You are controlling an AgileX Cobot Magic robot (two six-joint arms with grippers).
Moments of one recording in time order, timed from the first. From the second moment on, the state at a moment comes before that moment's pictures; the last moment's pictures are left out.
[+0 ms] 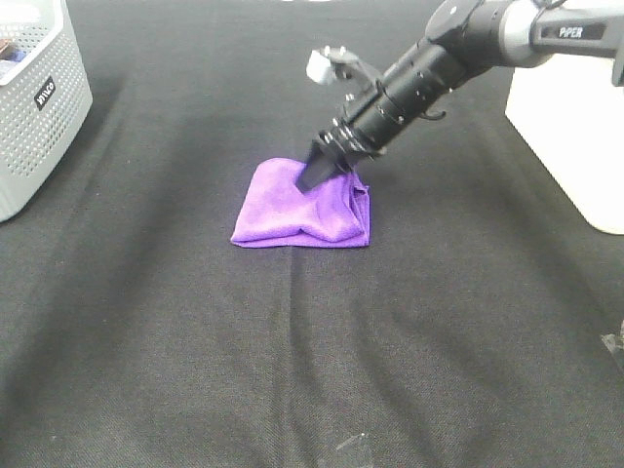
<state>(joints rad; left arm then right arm) -0.20 2.36 -2.68 -0.24 1.23 0.11 0.30 2.44 -1.96 0.74 1.01 -1.01</state>
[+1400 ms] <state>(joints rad) -0.20 2.36 -2.68 -0.21 1.23 0.13 0.29 2.31 -1.98 0.51 1.06 -0.99</state>
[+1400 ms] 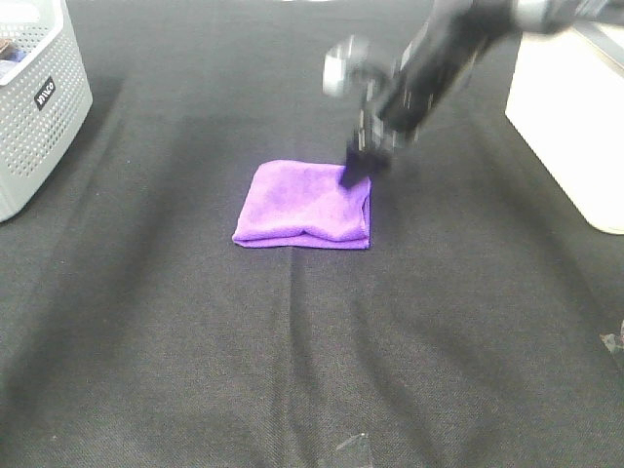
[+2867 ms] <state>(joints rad) 0.05 0.92 -1.19 -0.12 1.22 0.16 0.01 0.83 -1.03 0.24 1.22 -0.16</state>
